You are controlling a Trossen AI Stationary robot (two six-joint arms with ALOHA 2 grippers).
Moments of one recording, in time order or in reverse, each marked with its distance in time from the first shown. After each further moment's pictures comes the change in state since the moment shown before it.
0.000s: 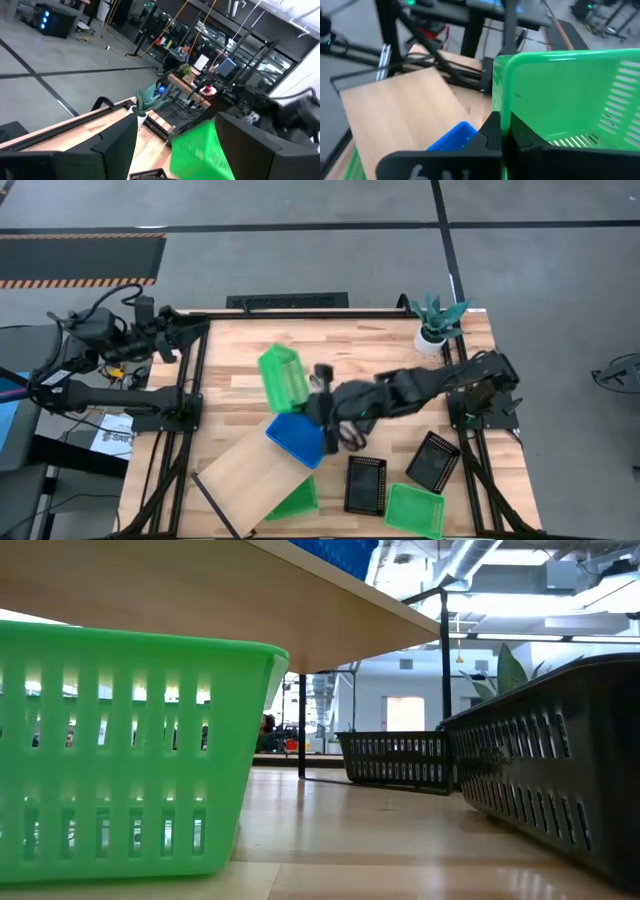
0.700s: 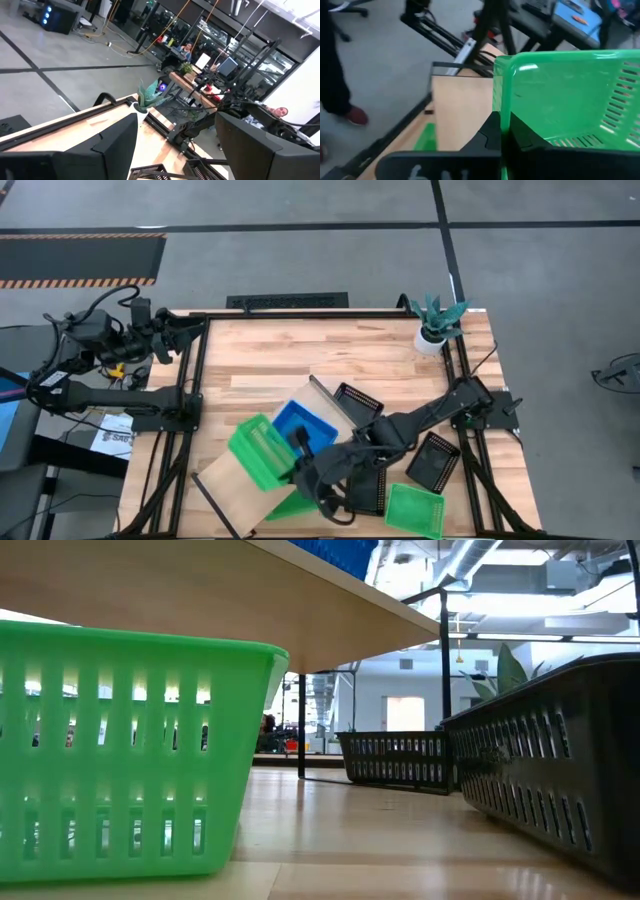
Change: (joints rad) left arm 0.000 -0.023 0.000 -0.044 -0.004 -0.024; right arm 0.163 0.248 0.246 -0.056 -0.135 -0.204
